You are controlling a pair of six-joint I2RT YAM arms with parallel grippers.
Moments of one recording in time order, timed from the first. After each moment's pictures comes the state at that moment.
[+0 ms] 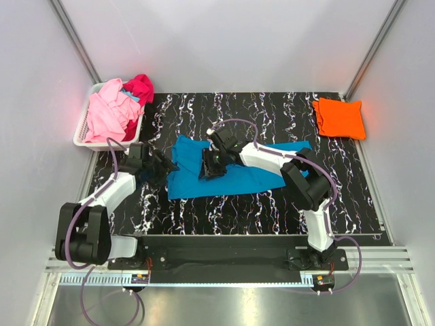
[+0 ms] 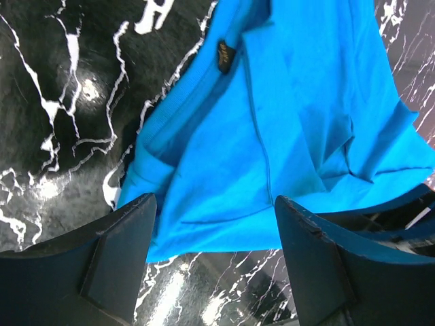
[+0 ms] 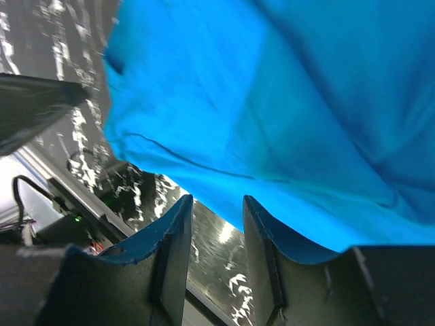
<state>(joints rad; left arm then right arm) -0.13 1.30 0.68 -0.28 0.19 -0.89 0.75 2.05 1.46 -0.36 -0.36 0.66</state>
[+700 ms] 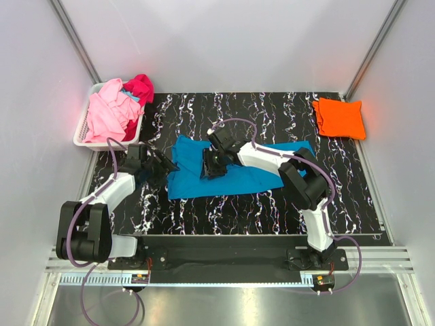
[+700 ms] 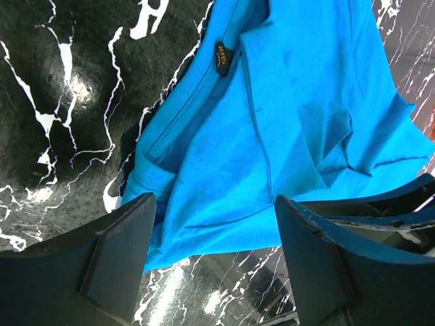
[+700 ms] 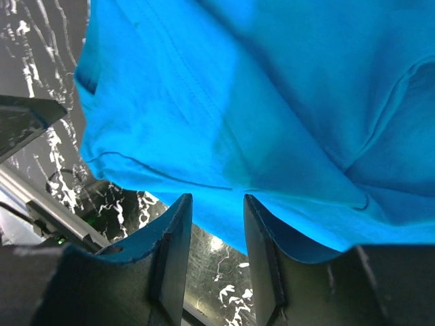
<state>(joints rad) -0.08 1.32 0.66 -0.23 0.26 -0.85 0.77 2.07 1.50 -0.39 -0.27 0.66</state>
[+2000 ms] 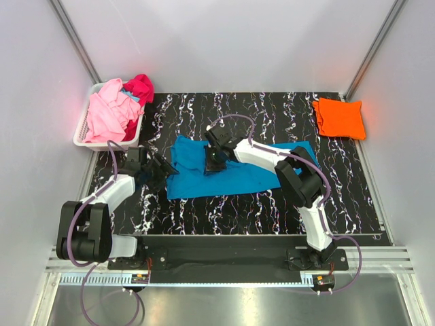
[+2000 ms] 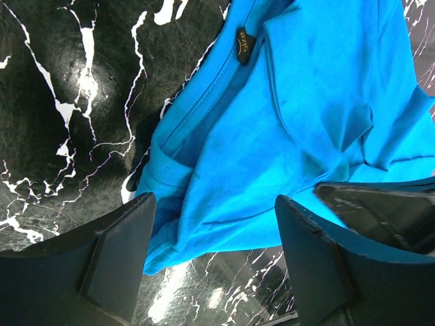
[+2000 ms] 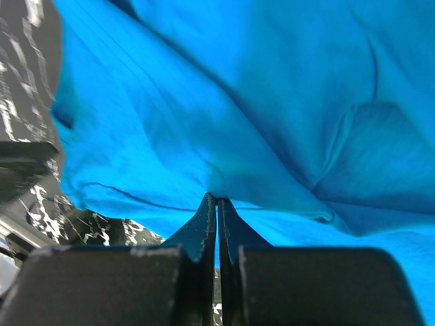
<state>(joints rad) -0.07 1.32 0.63 -0.23 0.27 -0.83 0.77 2.13 1.59 -0.47 -0.17 0.66</state>
